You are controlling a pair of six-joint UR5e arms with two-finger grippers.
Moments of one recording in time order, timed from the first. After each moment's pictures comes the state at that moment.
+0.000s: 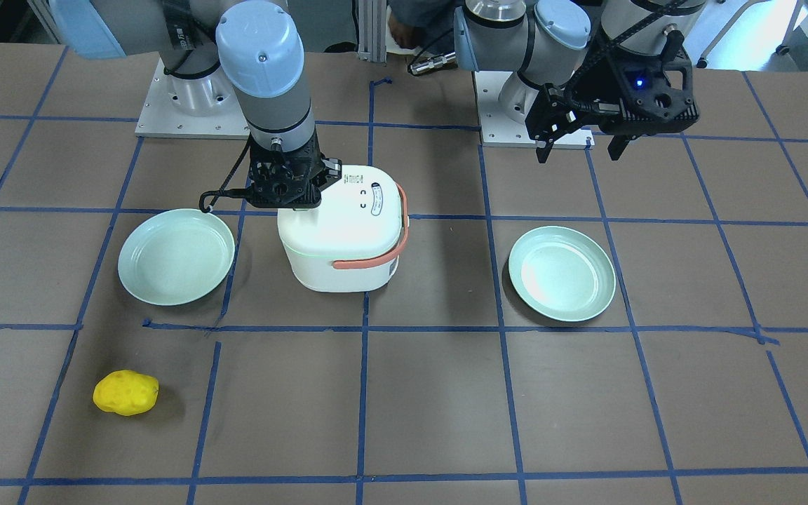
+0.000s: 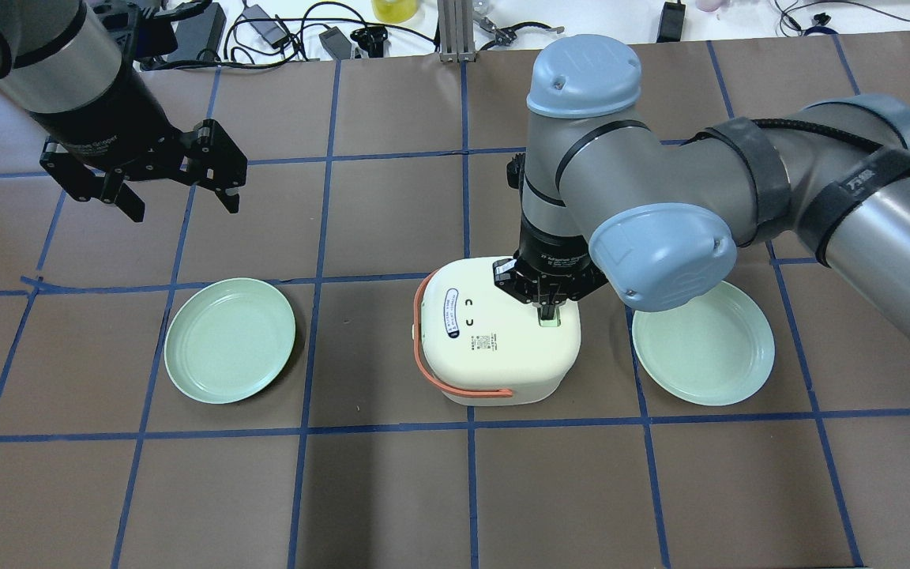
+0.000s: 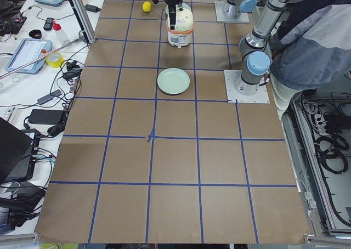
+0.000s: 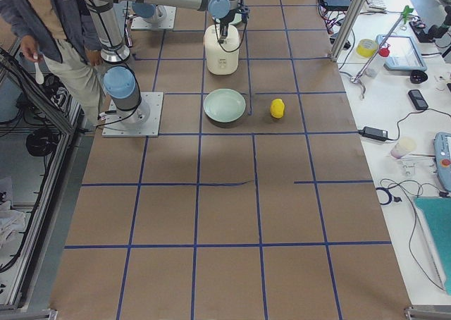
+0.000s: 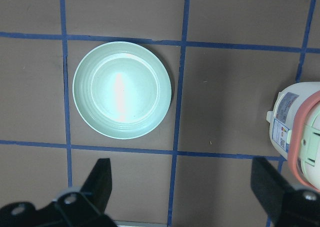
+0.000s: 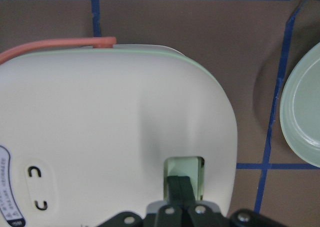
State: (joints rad) left arm -1.55 -1.50 -1.59 -1.62 1.59 -0.05; right arm 1.86 -1.47 1.78 -1.73 -1.53 0.27
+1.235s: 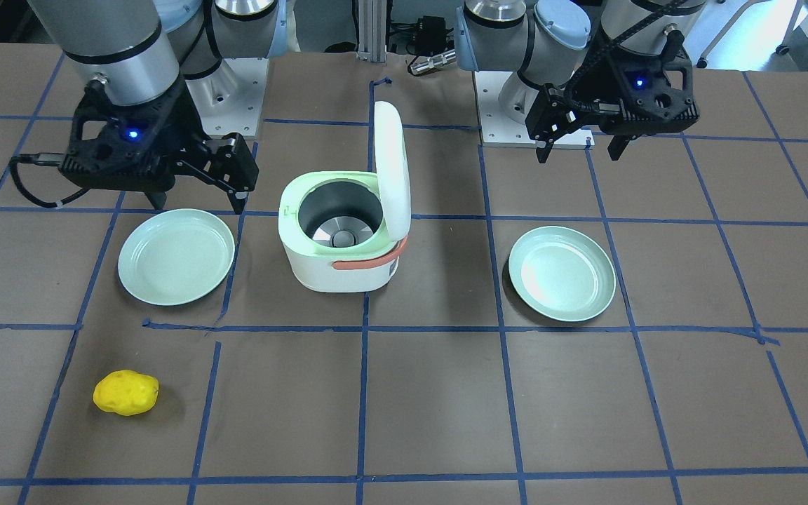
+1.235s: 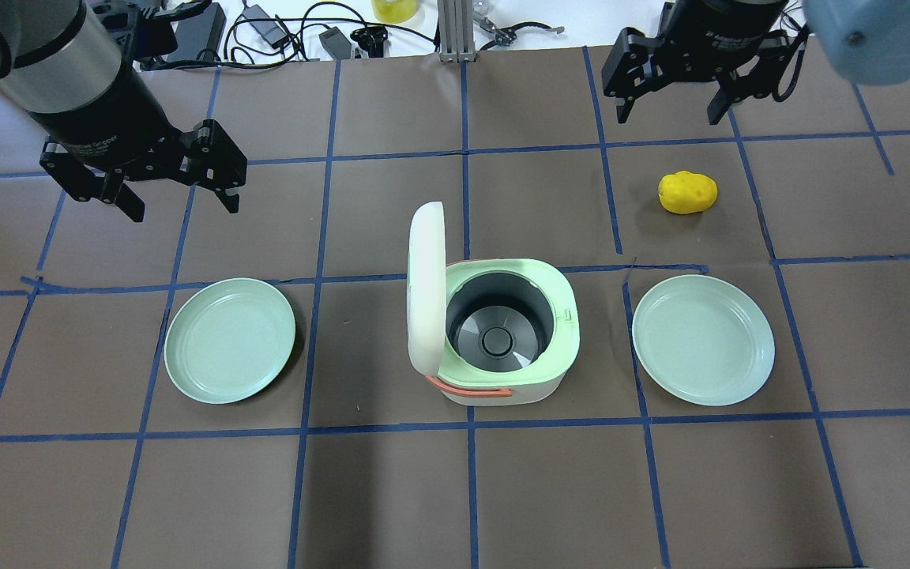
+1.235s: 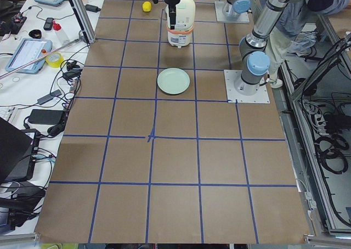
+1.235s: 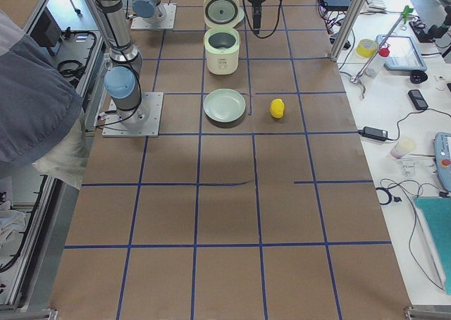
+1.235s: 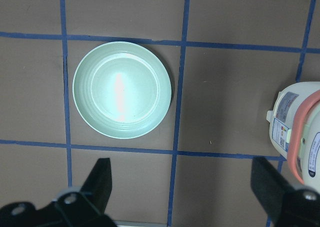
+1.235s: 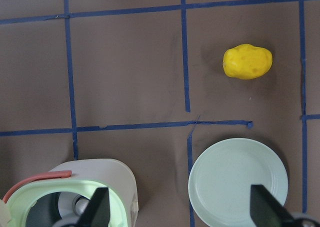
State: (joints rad) left arm -1.55 -1.50 -1.59 -1.62 1.59 -0.05; right arm 1.58 -1.49 1.44 -1.63 -1.53 0.06
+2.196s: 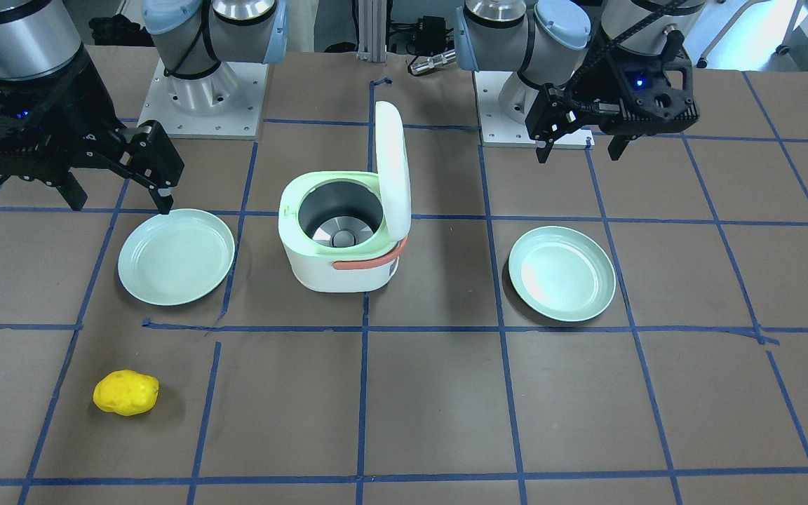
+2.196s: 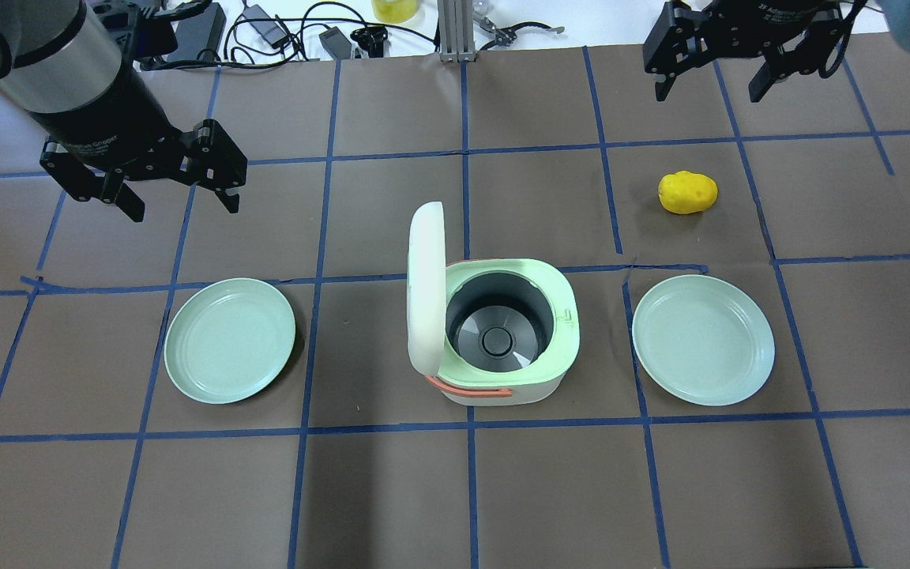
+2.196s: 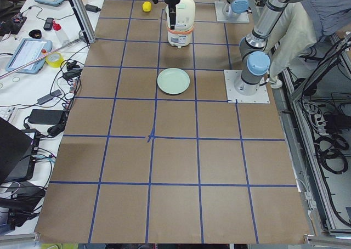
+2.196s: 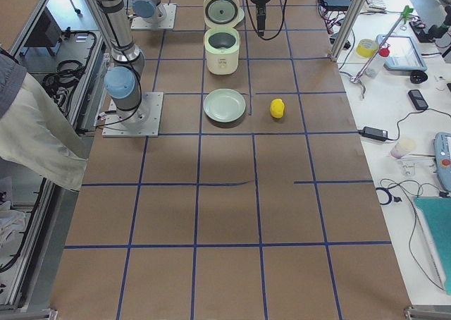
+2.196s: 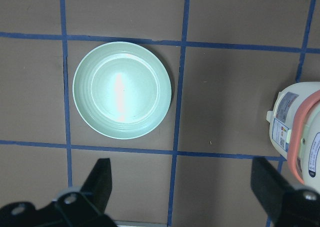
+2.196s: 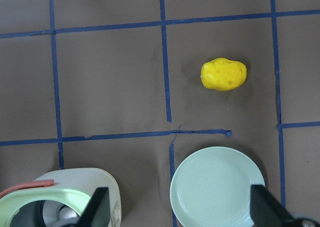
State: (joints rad) left arm -1.55 -1.50 -1.59 -1.62 1.59 -0.05; right arm 1.54 -1.50 1.42 -1.63 -1.55 0.01
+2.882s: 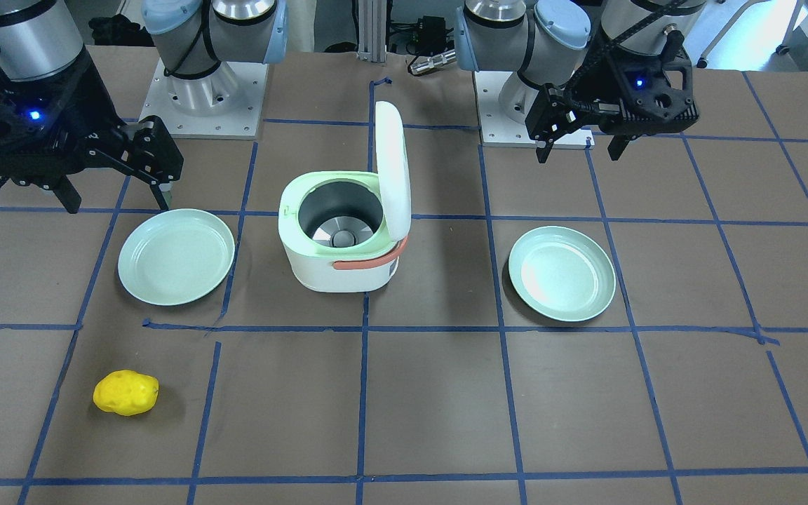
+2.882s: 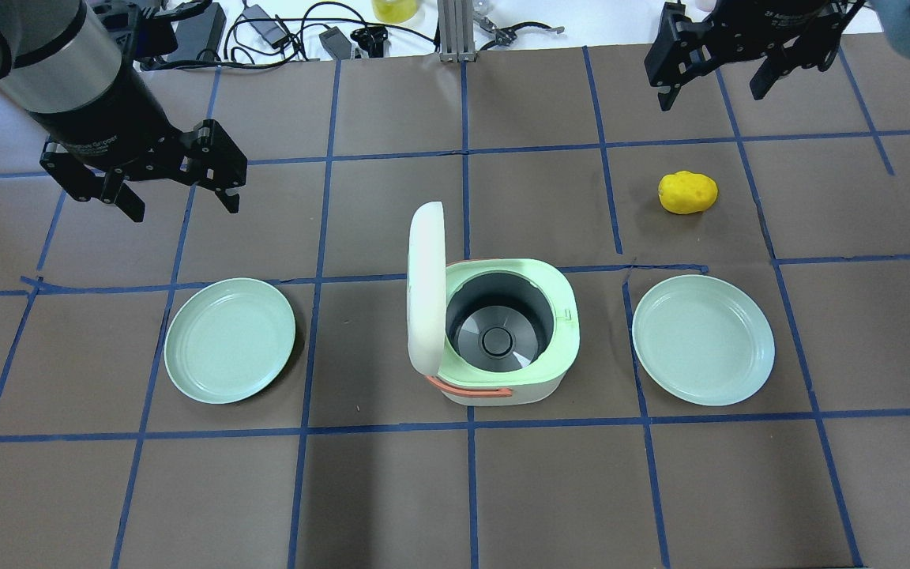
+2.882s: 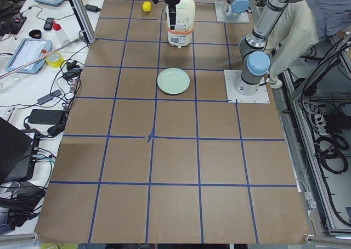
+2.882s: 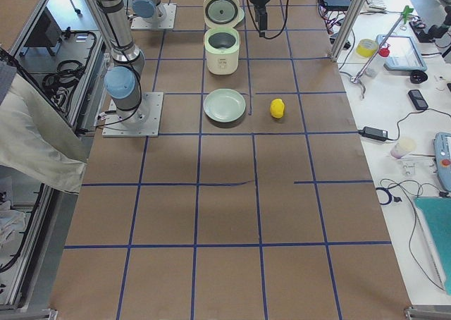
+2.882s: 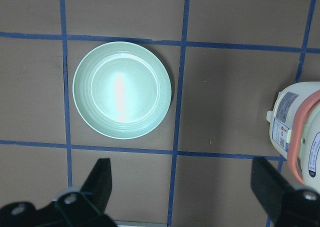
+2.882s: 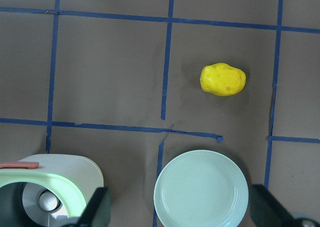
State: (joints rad) left arm -1.55 -1.50 -1.59 -1.62 1.59 -0.05; right arm 1.55 -1.50 1.43 -1.63 -1.57 -0.10
